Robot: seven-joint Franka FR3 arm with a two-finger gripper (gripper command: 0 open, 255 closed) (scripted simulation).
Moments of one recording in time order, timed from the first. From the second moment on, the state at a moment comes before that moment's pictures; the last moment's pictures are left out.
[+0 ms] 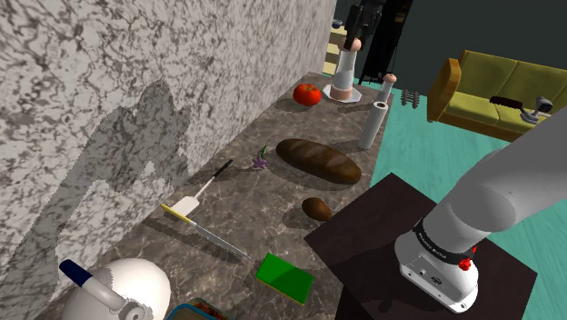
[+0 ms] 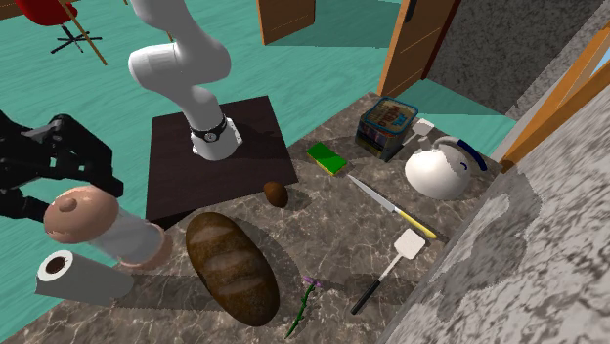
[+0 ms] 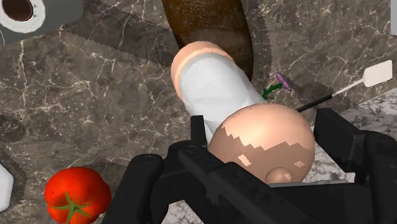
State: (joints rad) arm -0.04 -0.21 -0.18 -1.86 0.13 1.63 -0.33
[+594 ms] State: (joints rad) arm -0.13 0.01 -0.31 -1.60 0.16 1.55 -0.55
